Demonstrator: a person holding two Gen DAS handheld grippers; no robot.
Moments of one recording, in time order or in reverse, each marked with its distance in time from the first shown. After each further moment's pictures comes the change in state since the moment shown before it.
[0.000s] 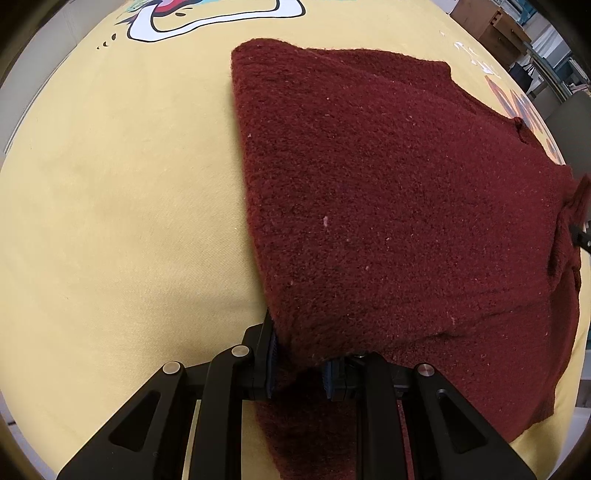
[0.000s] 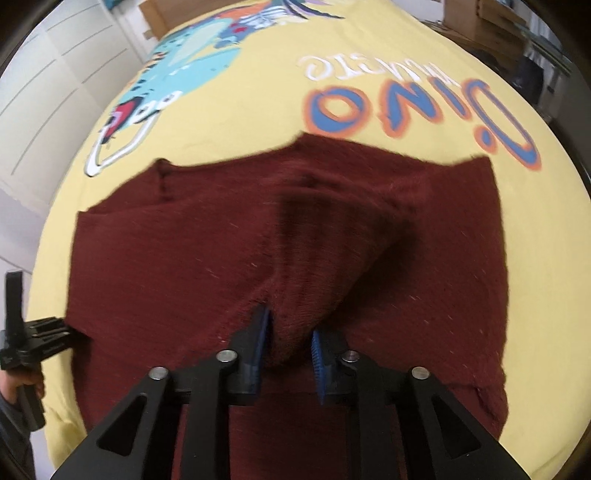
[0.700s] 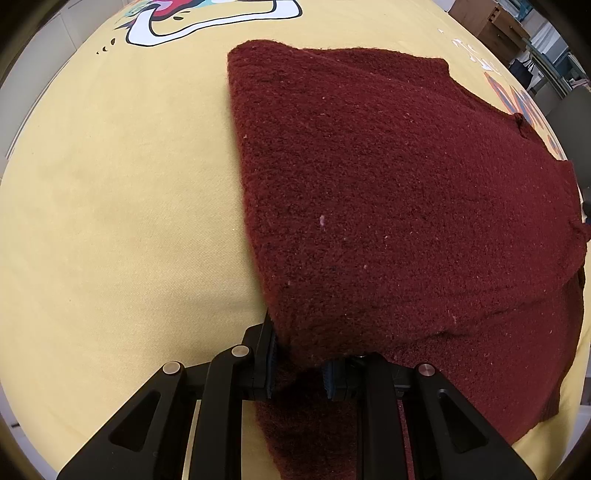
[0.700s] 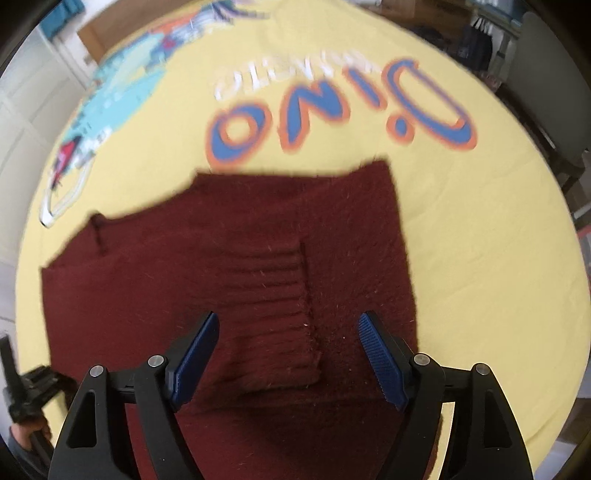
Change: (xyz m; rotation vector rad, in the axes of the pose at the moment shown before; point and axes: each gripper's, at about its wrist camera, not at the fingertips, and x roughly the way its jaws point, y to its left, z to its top) left arm 0.001 -0.006 0.004 0.012 -0.005 0.017; right arm 0.001 -0.052 0.033 0.139 0.093 -0.108
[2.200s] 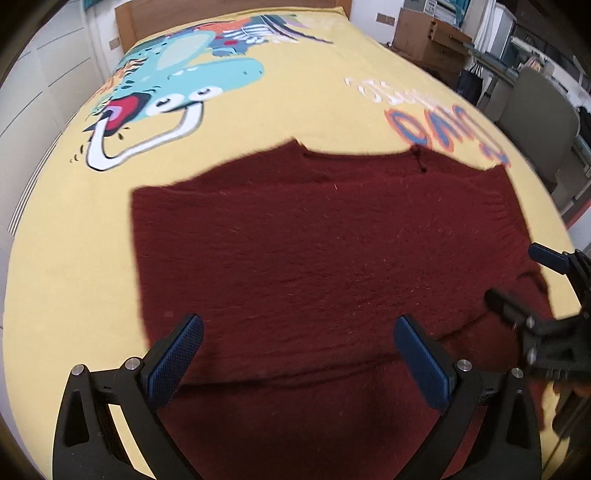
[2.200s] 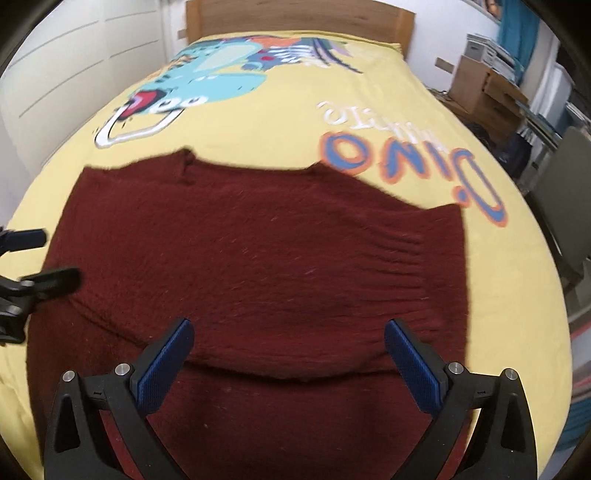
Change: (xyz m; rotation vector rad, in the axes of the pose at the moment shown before) left arm -0.068 -0.109 -0.002 0.156 -0.250 0.009; right arm -0.012 0.091 -0.084 -0.352 -0.297 -0.036
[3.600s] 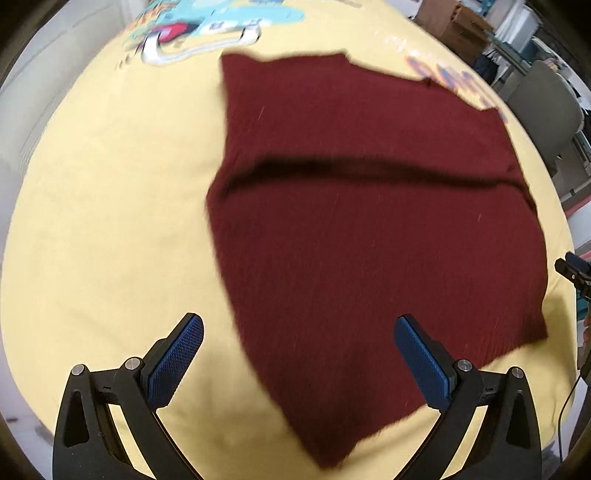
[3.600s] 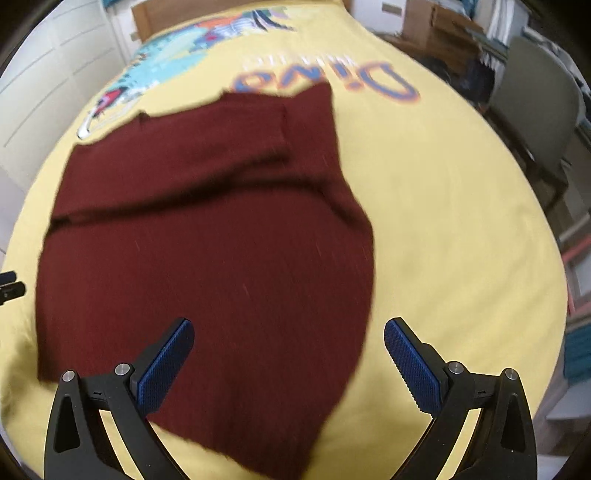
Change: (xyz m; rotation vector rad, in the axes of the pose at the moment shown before) left arm -0.065 0.060 -0.138 -0.114 0.187 -0.035; right arm -0.091 -0.106 -0.153 0.230 0.161 0.016
